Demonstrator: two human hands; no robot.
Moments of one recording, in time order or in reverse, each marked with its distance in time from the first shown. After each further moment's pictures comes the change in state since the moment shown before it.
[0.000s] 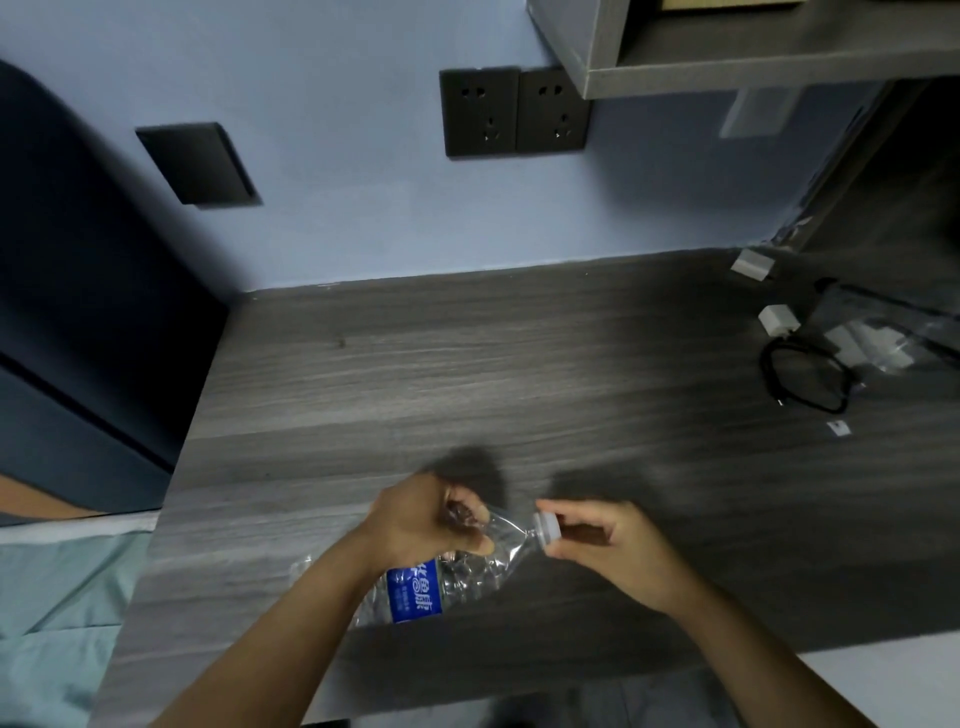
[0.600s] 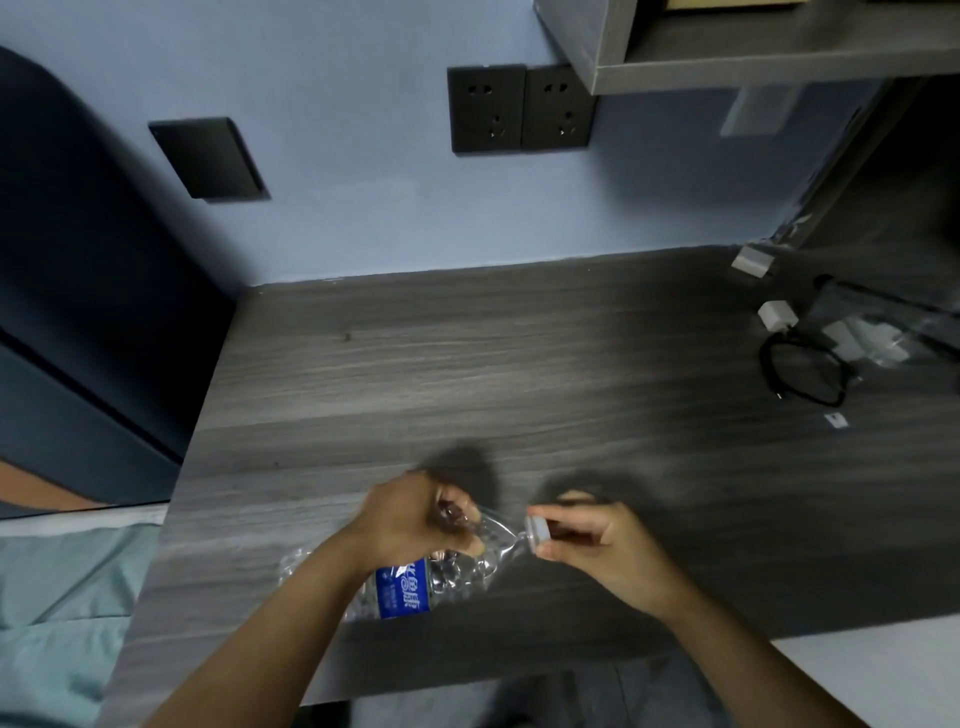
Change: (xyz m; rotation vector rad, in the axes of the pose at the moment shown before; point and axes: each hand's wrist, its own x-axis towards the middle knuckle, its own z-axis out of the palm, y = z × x) left_hand -0.016 -0.011 -0.002 0.042 0.024 0.000; right_hand -0.010 -0.010 0.017 0.047 -0.047 -0.071
